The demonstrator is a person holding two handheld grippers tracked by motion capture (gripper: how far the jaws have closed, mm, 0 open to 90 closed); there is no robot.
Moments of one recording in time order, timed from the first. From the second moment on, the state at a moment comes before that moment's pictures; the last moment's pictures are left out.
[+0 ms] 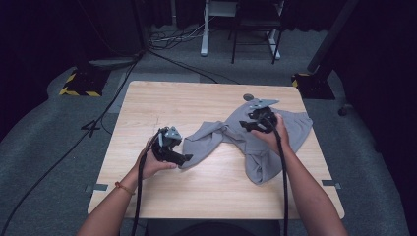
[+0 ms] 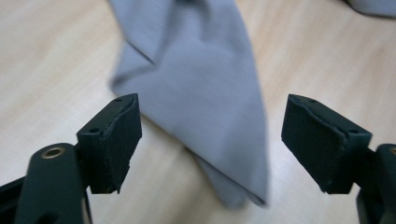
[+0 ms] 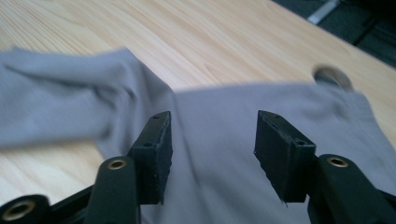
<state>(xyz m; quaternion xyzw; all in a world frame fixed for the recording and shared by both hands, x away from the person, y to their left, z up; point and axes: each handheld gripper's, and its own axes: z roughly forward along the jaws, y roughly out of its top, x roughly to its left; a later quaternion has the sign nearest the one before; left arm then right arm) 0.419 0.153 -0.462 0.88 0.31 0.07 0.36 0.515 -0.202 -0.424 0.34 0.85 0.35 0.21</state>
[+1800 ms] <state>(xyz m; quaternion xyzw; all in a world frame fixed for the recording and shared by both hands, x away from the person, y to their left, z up) 0.413 0.256 -0.442 0.82 0.38 0.08 0.42 0.513 -0.332 -0.487 0.48 0.79 0.29 0.25</state>
